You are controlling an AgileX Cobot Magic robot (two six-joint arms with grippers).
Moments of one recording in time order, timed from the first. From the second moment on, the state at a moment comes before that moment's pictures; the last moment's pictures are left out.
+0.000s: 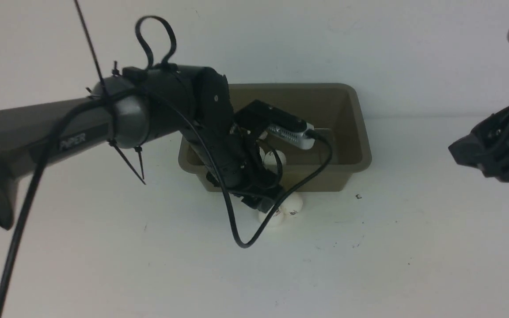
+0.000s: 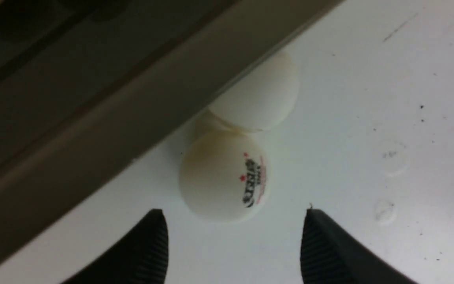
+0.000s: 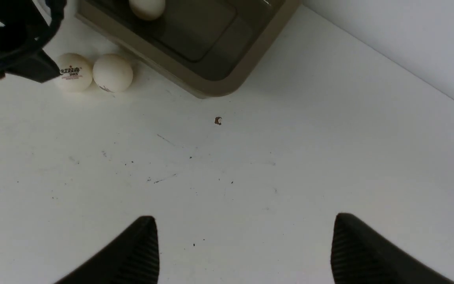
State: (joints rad) right arm 0.30 1.17 -1.14 0.01 0.97 -0.30; left arm -0.51 2.04 -1.52 -0.31 0.77 0.29
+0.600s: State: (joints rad) right arm 0.30 1.17 -1.14 0.01 0.97 -0.31; left arm -0.51 2.08 -1.52 -0.38 0.69 0.31
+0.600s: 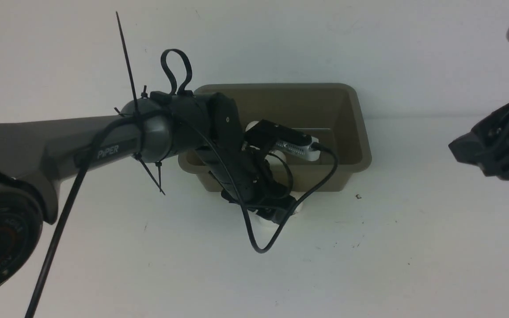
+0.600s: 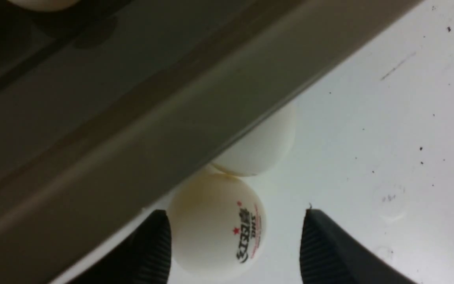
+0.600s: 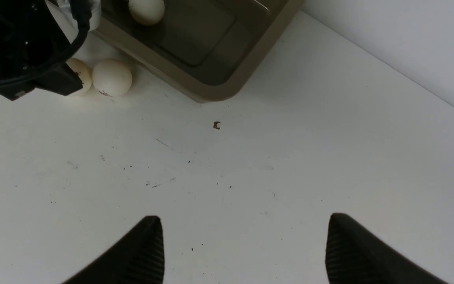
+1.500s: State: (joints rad) right arm 0.30 1.17 -1.14 0.01 0.97 -0.31; left arm -0.51 2.11 -1.53 -0.39 0.68 0.31
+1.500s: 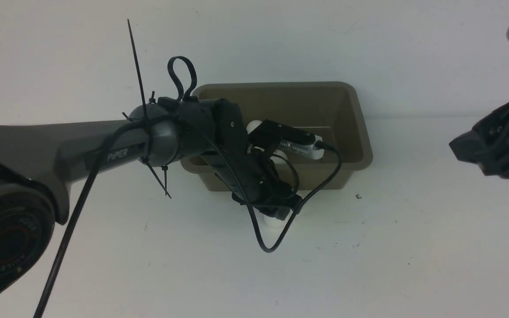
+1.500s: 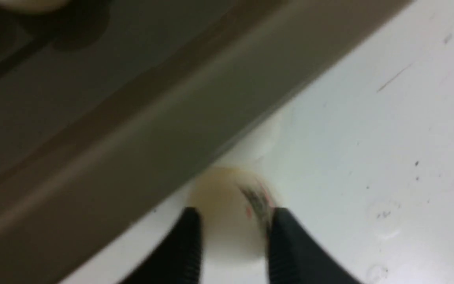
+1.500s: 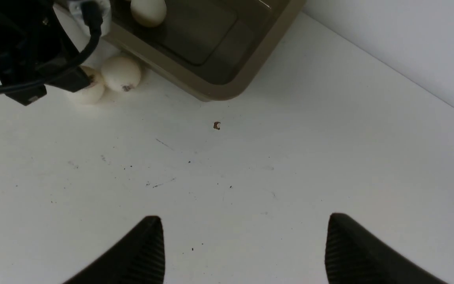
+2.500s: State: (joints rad) right arm 0.30 1.17 -1.14 0.01 0.97 -0.32; left arm -0.51 2.07 -1.52 -0.40 0.75 0.35
